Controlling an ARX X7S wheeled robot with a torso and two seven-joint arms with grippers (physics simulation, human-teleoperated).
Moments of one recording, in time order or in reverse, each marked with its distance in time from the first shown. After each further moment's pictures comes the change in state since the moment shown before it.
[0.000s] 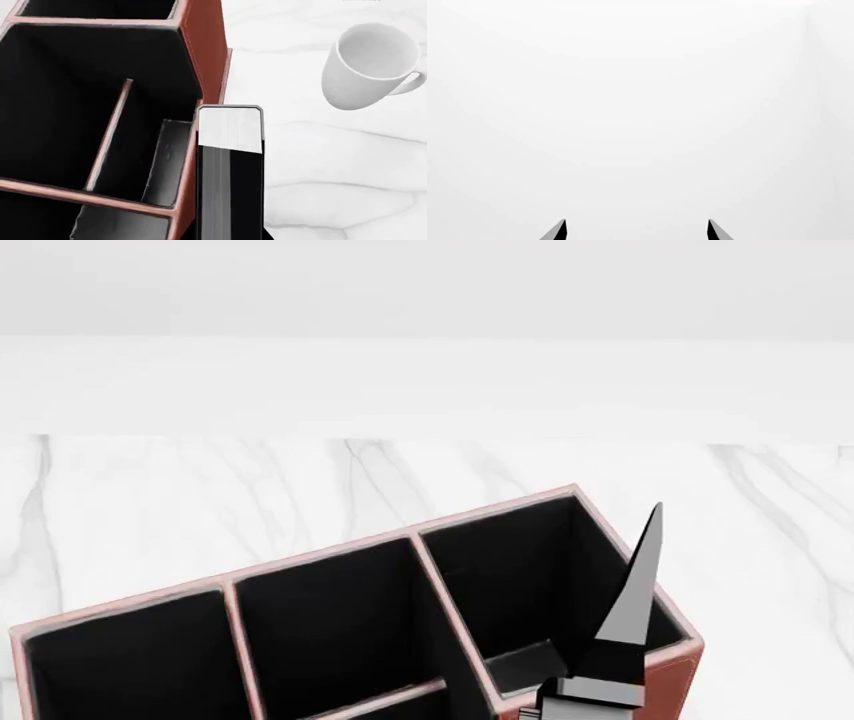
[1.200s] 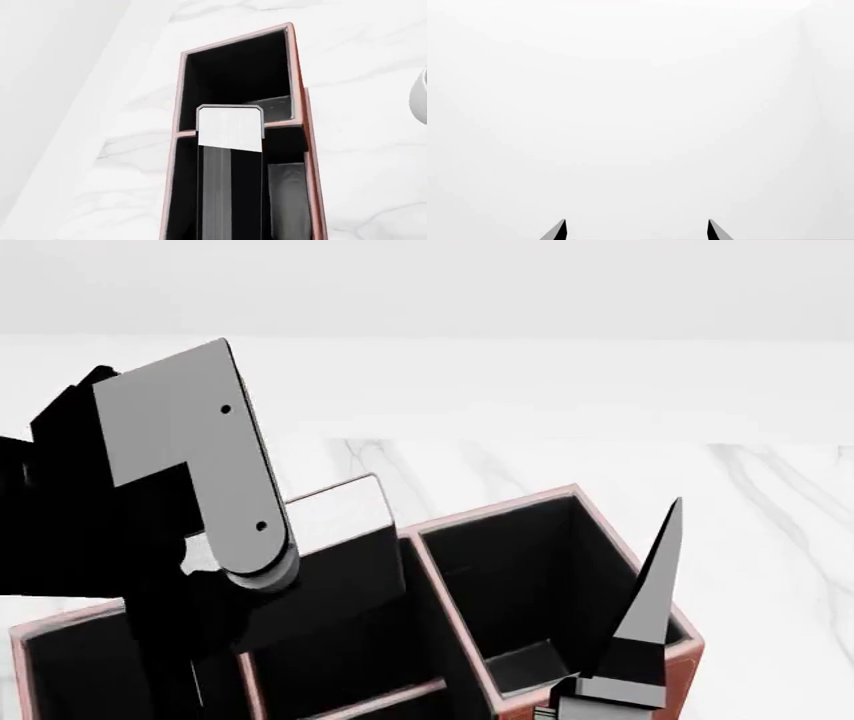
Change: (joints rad) left arm -0.603 0.209 -0.019 -0.490 0.368 -0.324 0.717; right arm 0.034 0.089 -0.070 0.011 0.018 -0.095 0.075
